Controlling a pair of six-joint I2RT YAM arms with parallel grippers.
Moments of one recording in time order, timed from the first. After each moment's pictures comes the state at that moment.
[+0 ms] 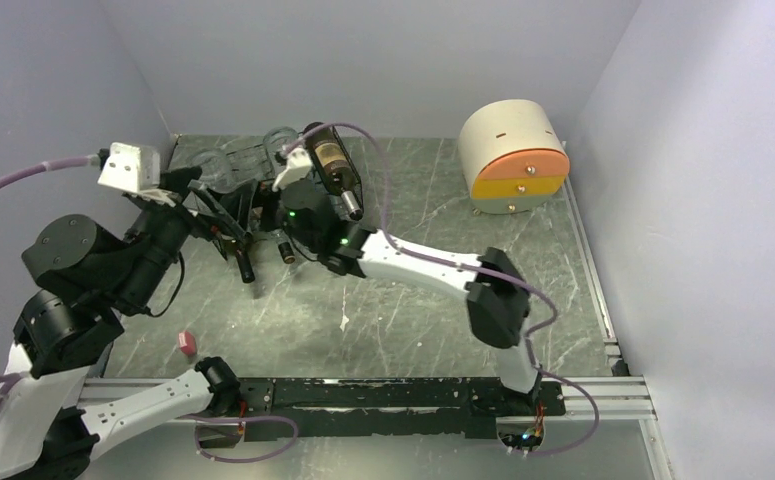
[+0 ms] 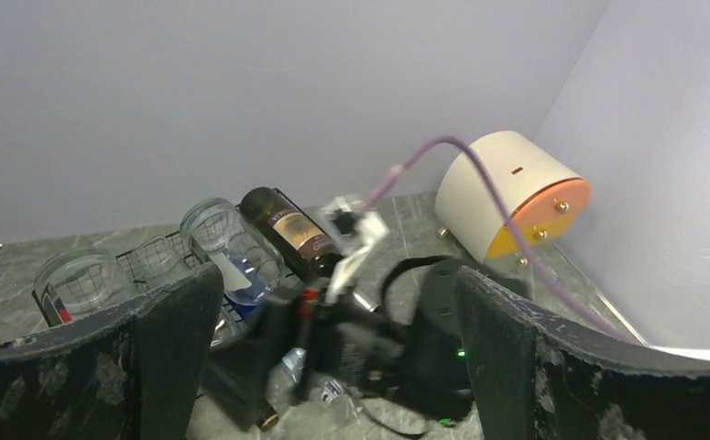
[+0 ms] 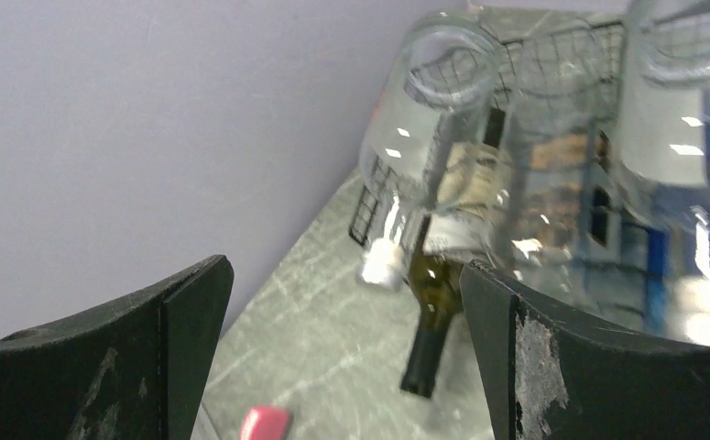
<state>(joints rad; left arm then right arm) -0.84 0.77 1.47 -0.57 -0.49 -0.13 1.11 2.04 1.78 0.19 0.28 0.53</state>
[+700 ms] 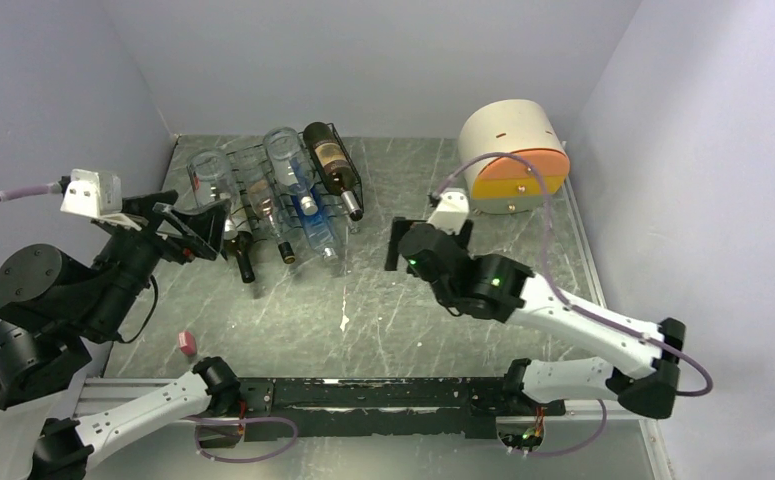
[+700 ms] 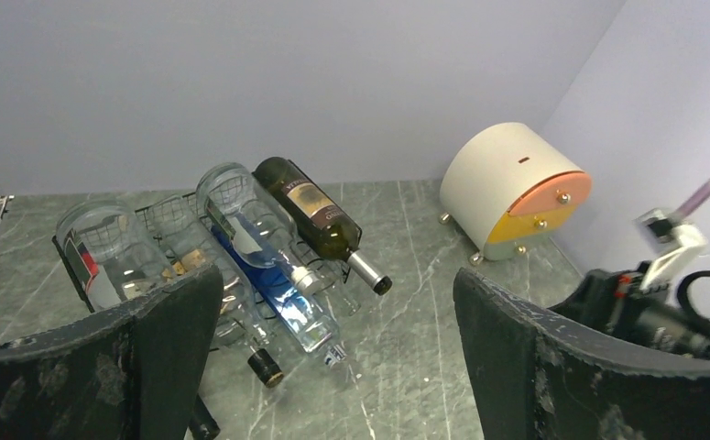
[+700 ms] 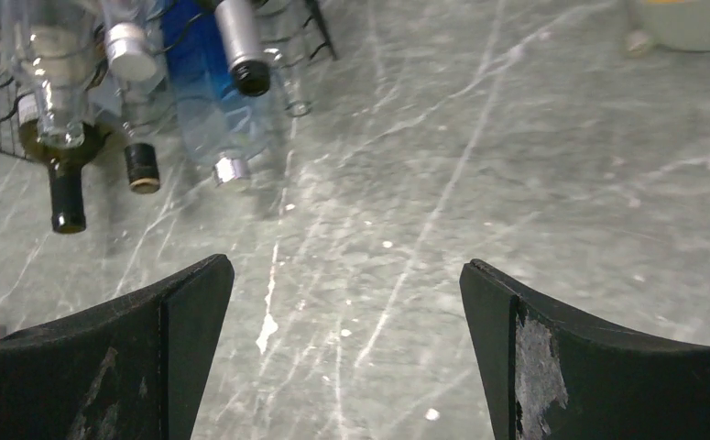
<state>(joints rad) -0.84 0.65 1.45 -0.69 -0.53 -0.20 1.11 1.17 1.14 -0.62 0.74 0.73</state>
